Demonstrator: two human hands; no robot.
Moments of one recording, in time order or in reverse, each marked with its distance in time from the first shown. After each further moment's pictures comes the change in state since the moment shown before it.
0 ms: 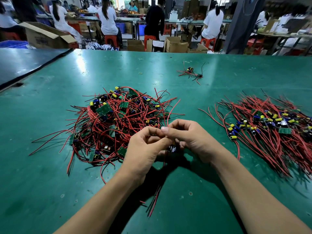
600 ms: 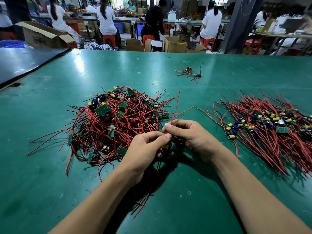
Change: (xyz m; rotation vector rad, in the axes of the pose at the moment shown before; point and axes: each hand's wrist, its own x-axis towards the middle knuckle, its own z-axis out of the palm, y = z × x) left_hand 0.004 -0.001 -0.004 0.031 -0.143 -0.083; right_hand 0.002 0.005 -0.007 0.083 -0.039 -0.002
